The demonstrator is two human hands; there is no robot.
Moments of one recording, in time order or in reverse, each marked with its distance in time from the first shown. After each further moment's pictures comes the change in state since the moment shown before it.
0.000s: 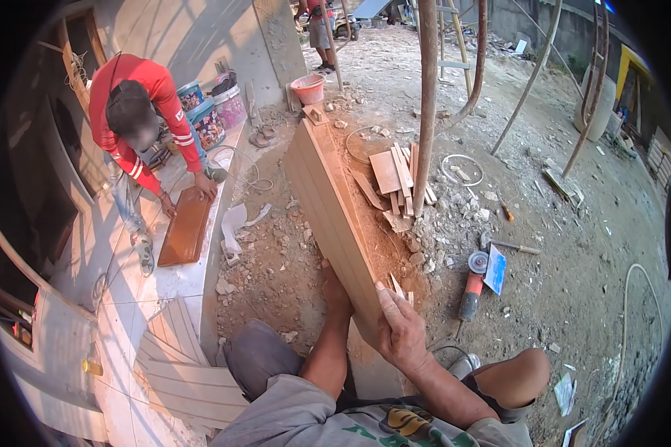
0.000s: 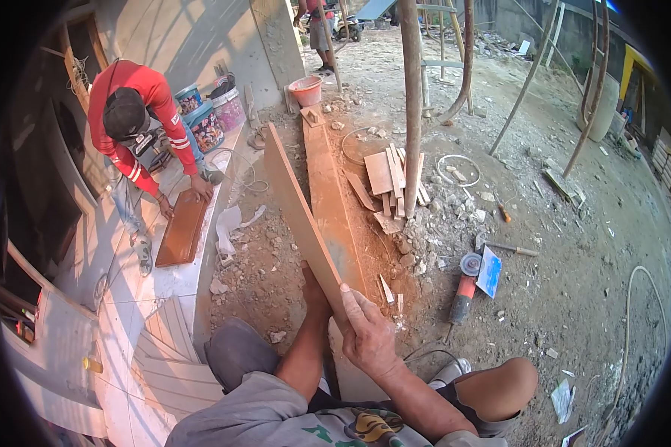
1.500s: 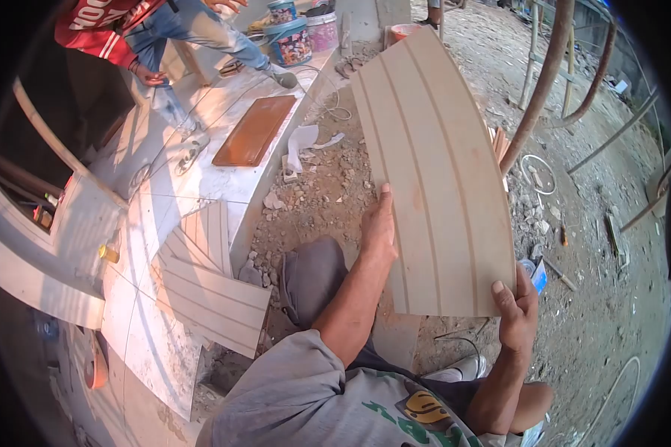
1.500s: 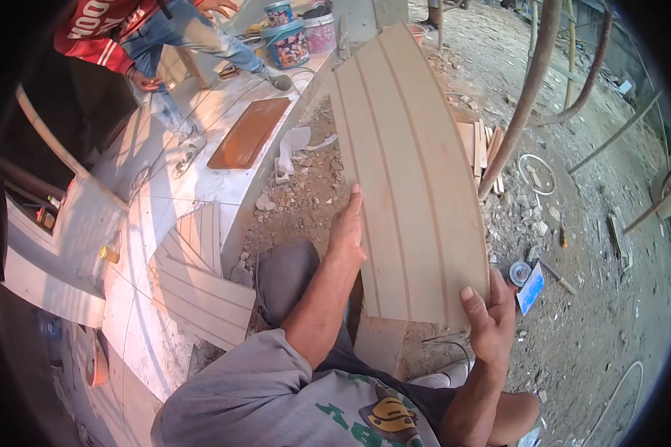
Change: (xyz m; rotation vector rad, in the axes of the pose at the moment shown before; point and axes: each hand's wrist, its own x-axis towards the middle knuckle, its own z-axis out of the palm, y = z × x) left_hand -0.019 0.080 -0.008 -0.383 0.050 0.020; right_hand 0.031 0.015 -0.076 0.635 -0.131 0.473
